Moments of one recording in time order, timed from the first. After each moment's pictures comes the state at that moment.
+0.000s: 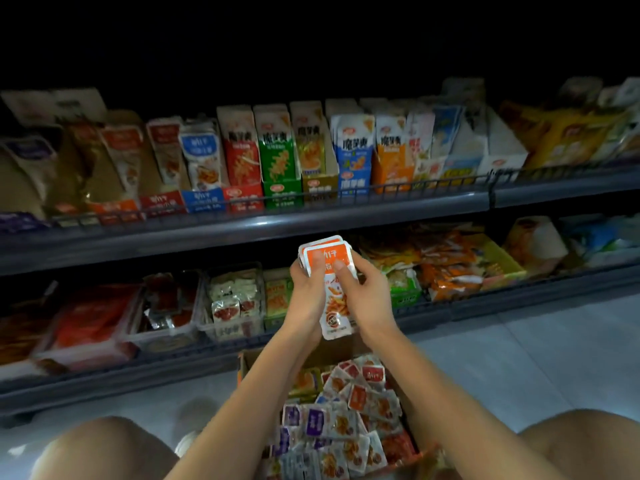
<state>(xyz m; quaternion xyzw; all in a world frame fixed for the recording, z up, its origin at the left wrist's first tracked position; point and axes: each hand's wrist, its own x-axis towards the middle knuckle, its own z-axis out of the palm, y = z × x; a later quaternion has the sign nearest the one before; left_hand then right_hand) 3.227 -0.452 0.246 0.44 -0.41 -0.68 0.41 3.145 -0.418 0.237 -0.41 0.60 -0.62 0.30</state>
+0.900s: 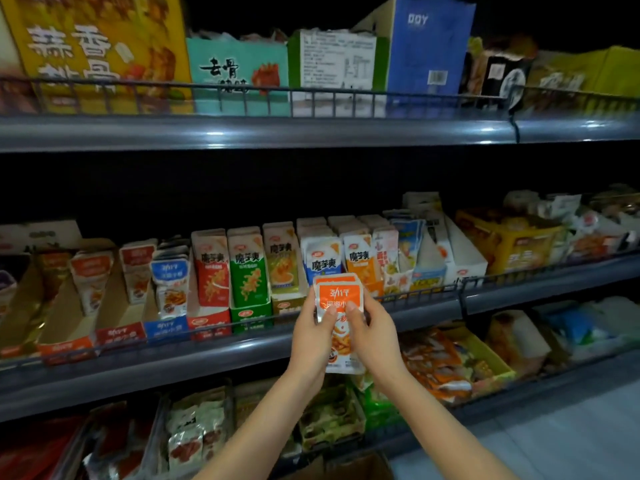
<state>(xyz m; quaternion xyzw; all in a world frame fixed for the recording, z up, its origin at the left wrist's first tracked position) 3.140 -0.522 0.329 0.34 -0.55 -0.60 0.47 3.056 -0.483 0.326 -0.45 0.63 -0.60 0.19</state>
